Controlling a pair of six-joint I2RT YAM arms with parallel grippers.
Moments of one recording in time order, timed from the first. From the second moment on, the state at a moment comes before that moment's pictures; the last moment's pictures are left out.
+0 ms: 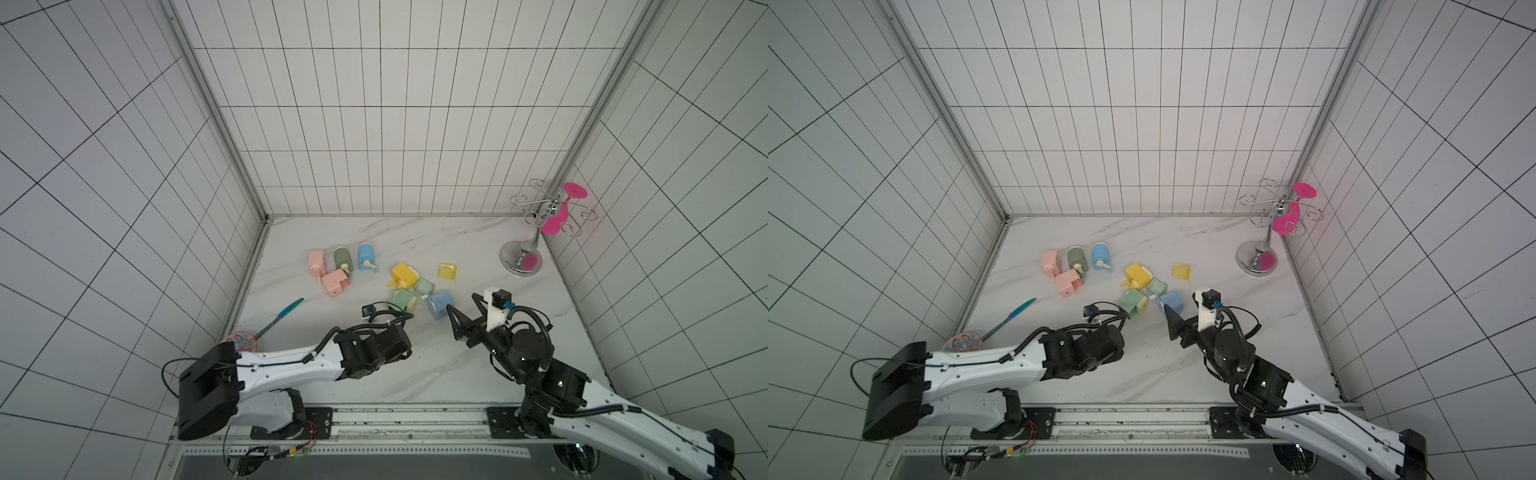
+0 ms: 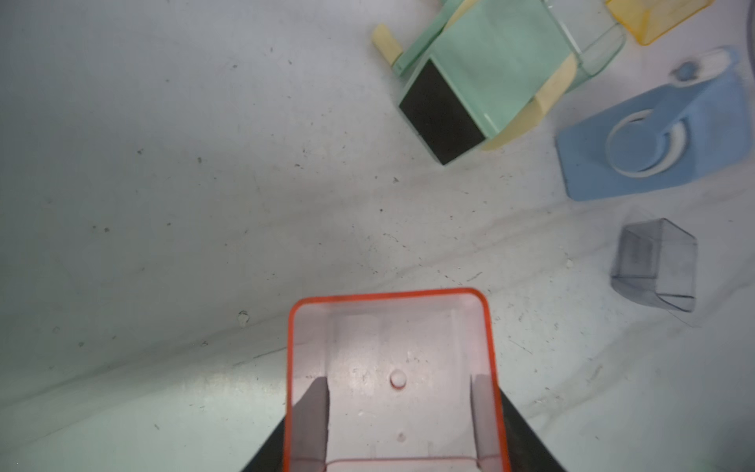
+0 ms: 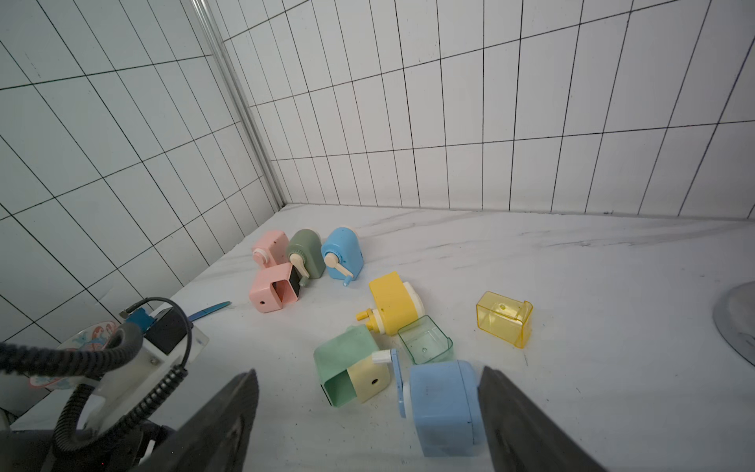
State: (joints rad) left arm -1.16 1.37 0.78 -0.58 -0.38 -1.33; right arm 1.00 0.52 0.40 0.01 0.50 0.29
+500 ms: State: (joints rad) left arm -1.17 1.69 0.92 -0.64 -0.42 -1.47; right arm 1.00 0.41 0.40 -0.09 0.52 0.29
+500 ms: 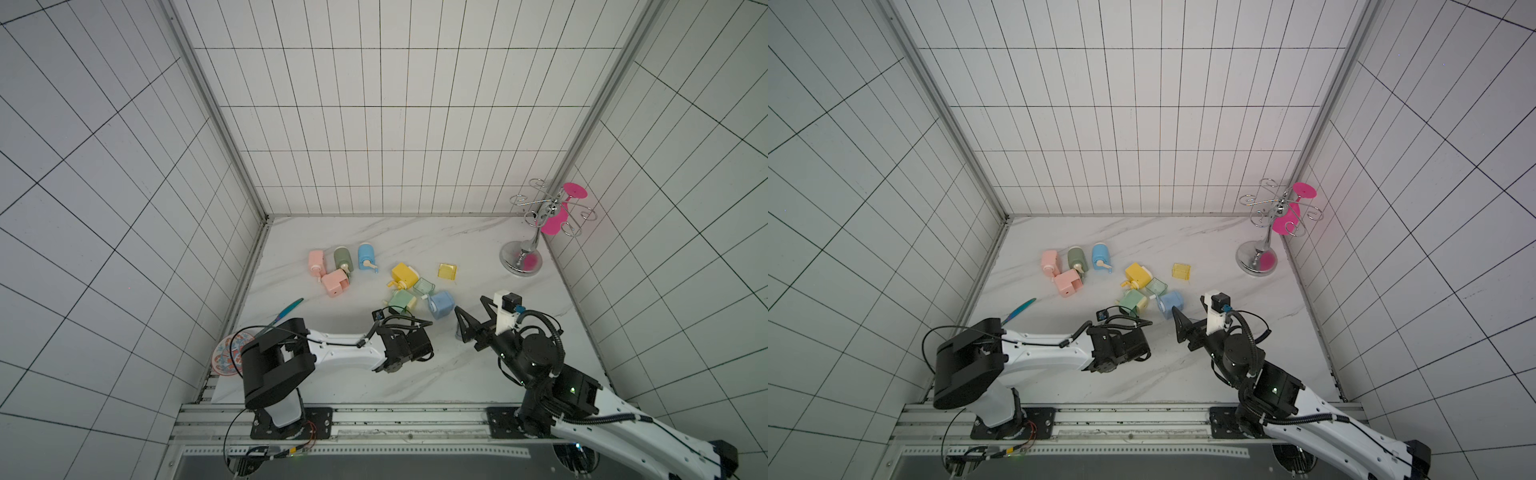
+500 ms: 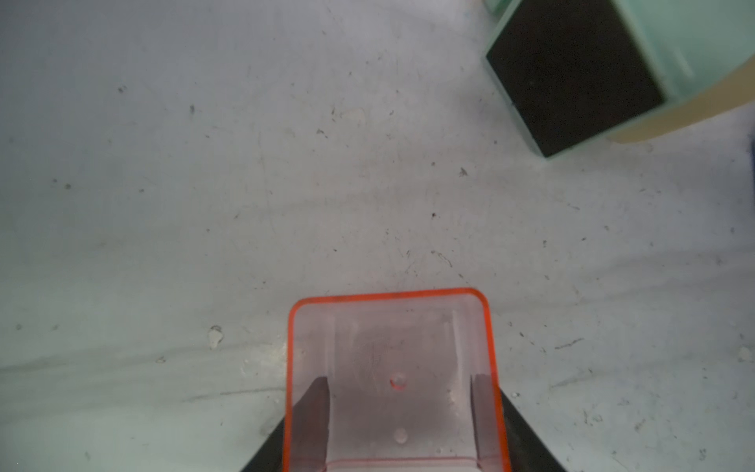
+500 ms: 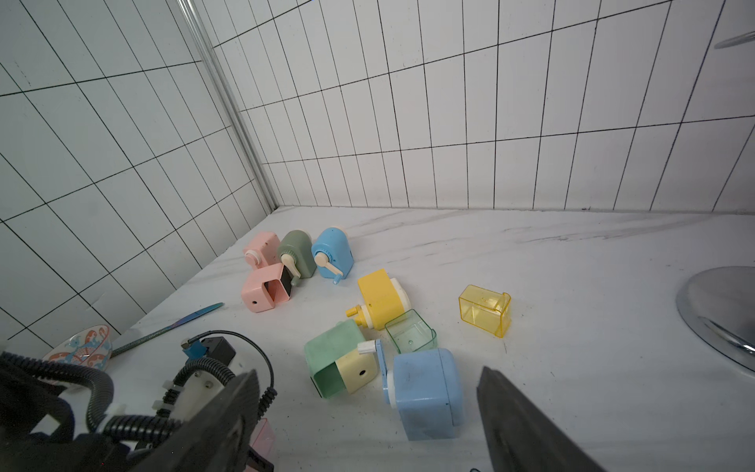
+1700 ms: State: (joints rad) left arm -0.41 0.89 0.80 -0.59 -0.39 -0.82; right arm 1.08 1.36 0.88 -0.45 0.20 0.41
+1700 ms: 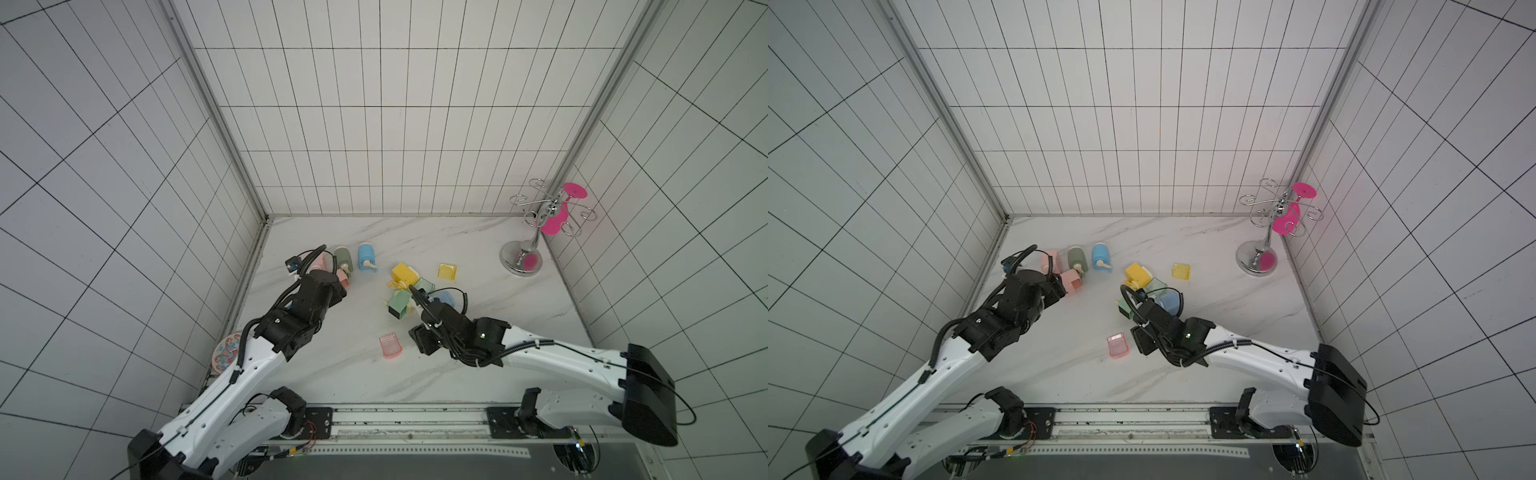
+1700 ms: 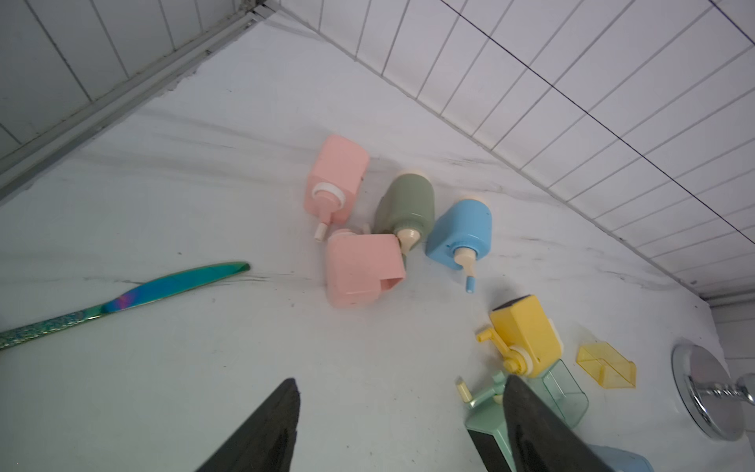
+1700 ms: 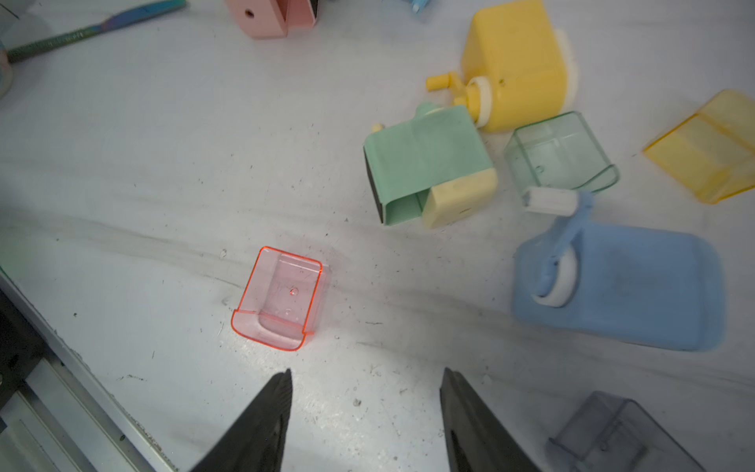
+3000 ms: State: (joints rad) left arm -0.13 0.81 0.71 -0.51 -0.09 -0.69; right arm 1.07 1.77 1.16 -0.61 0.14 0.36
